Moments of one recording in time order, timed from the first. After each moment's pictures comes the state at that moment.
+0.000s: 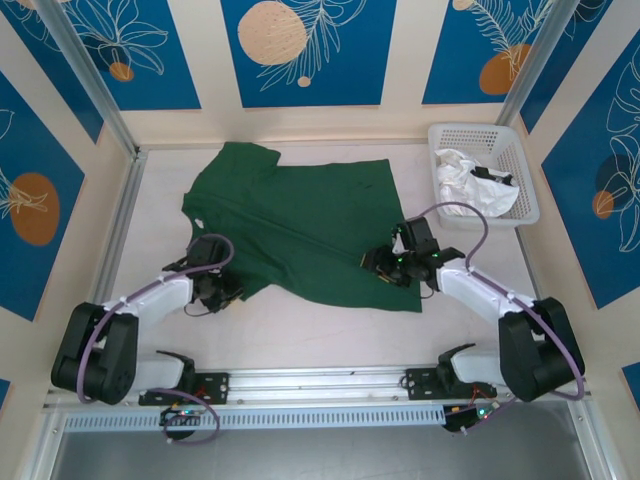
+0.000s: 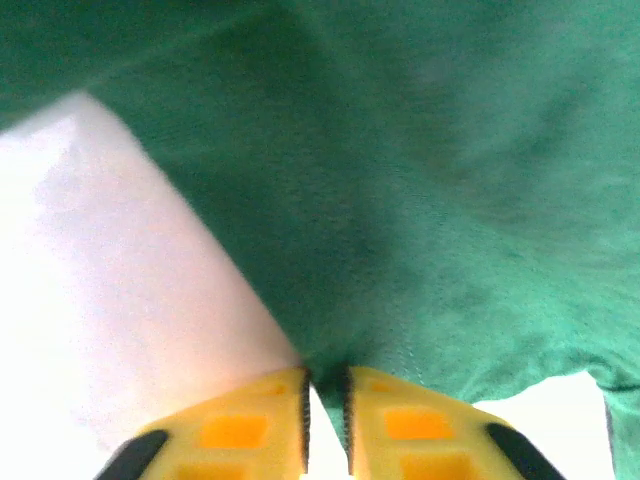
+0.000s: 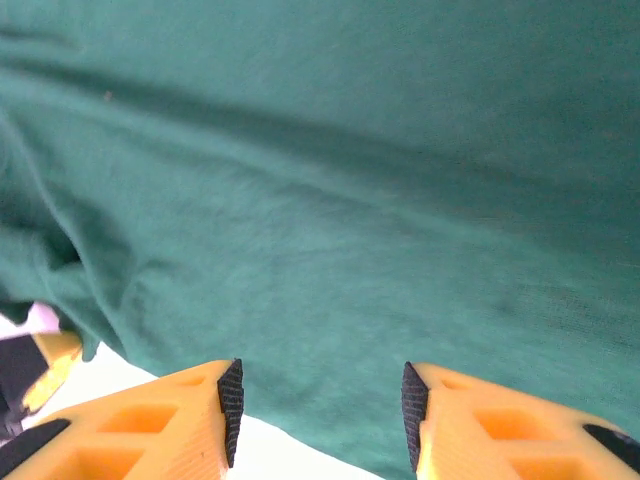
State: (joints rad) left arm -0.29 1.30 0.55 -0.48 0.18 -0.90; right arm 0.34 1.26 0.66 -0.40 -0.34 0.79
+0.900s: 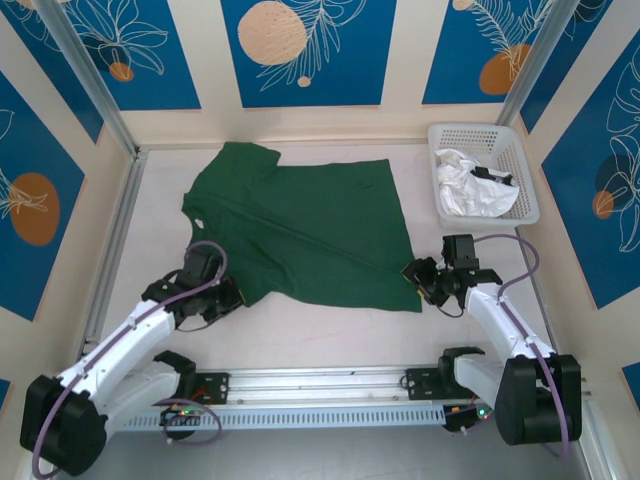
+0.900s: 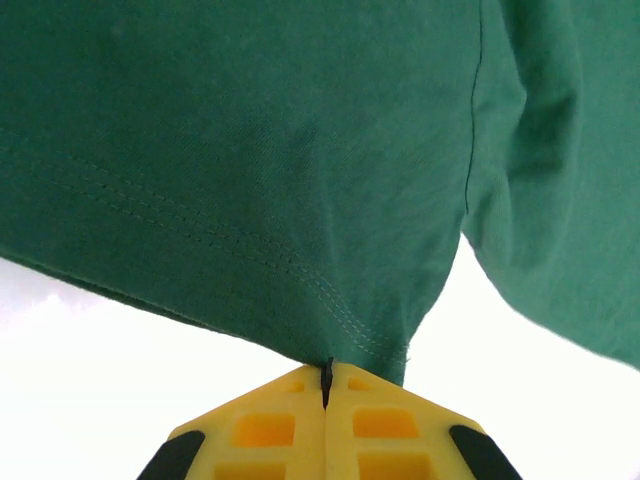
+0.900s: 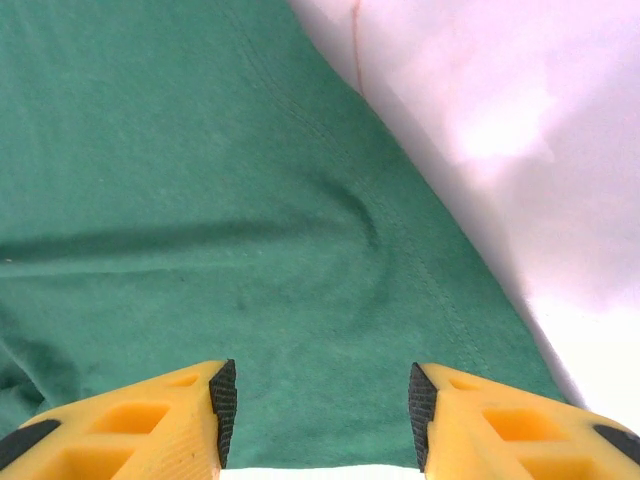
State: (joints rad) left arm -0.43 0.89 0.54 -0.75 0.21 -0.91; right arm 0.04 1.04 0.52 -0.58 -0.33 0.86
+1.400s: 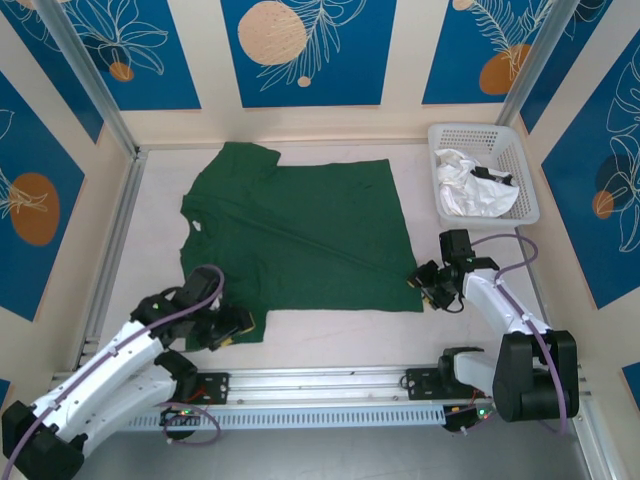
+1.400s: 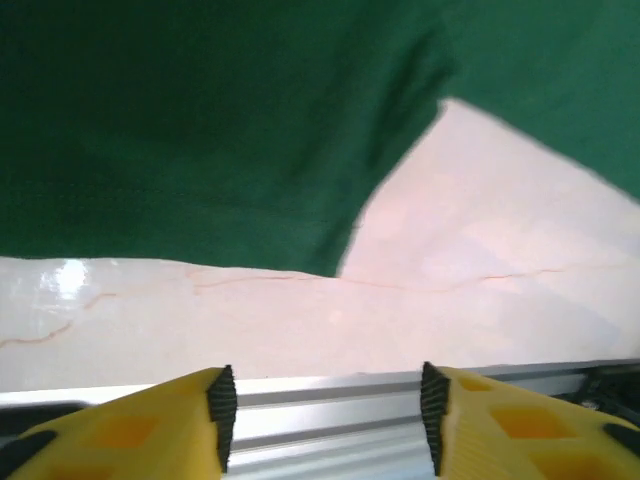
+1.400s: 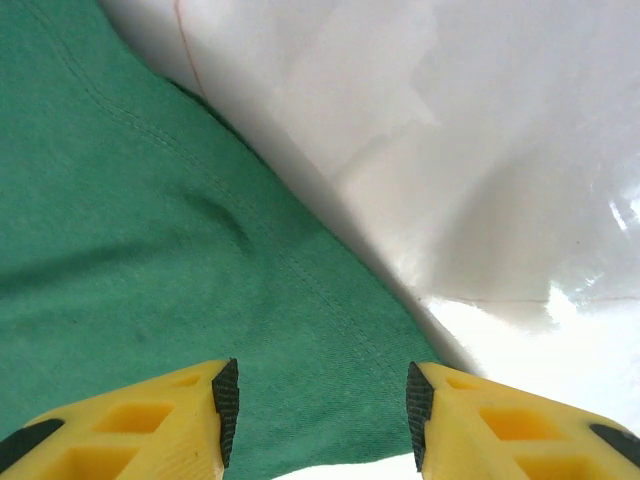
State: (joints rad) left arm -0.60 0.75 0.61 -1.02 0.26 -1.03; right arm 0.03 1.15 0.59 -0.71 -0.23 0.87
